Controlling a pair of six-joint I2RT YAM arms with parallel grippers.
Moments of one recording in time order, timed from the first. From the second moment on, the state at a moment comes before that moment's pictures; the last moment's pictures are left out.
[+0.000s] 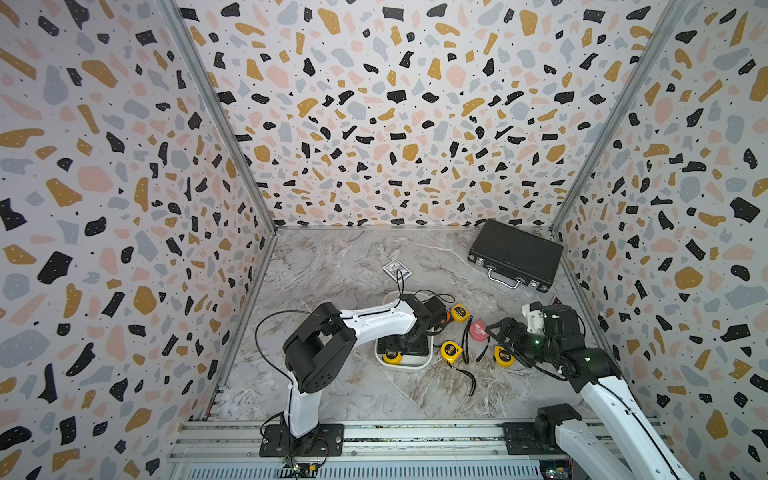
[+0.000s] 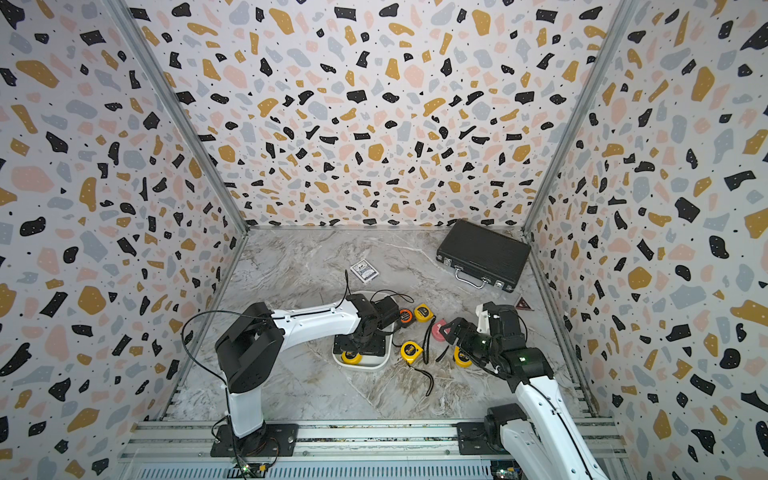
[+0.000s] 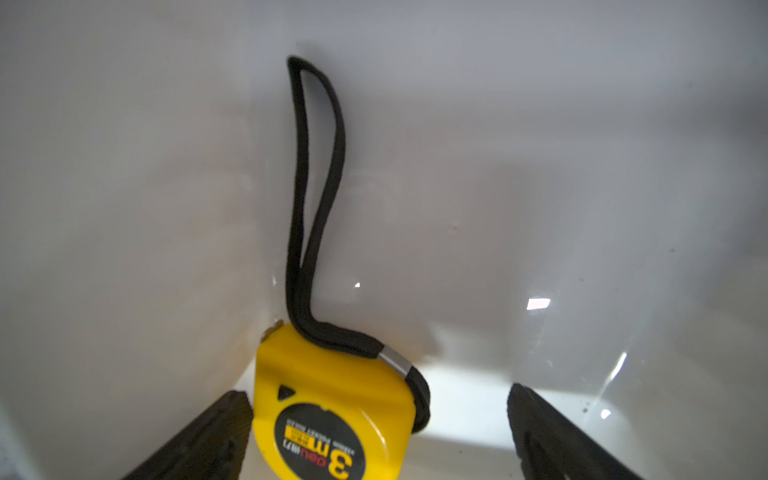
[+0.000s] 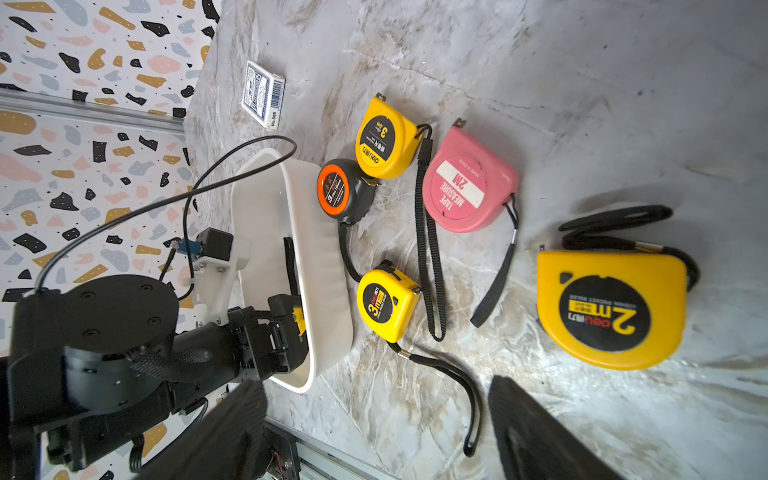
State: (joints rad) left arm -0.93 1.91 1.32 -1.03 -0.17 -0.91; right arm 0.20 0.71 0.59 -0.71 -0.46 0.79
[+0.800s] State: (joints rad) left arm -0.93 1.91 1.29 -1.01 -0.09 -0.88; right arm 0.20 0.71 0.61 -0.73 -0.48 0.79
